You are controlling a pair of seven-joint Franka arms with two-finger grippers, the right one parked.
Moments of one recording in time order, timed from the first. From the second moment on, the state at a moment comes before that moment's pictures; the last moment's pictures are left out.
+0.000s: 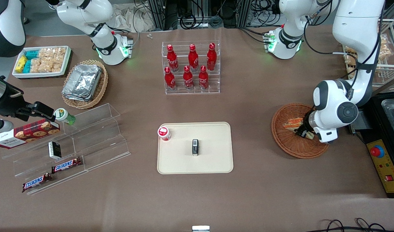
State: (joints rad) arm -0.09 0.34 0.04 -2.13 -0.03 2.29 -1.06
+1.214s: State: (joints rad) arm -0.10 0.20 -0.18 -1.78 -0.02 1.75 -0.64
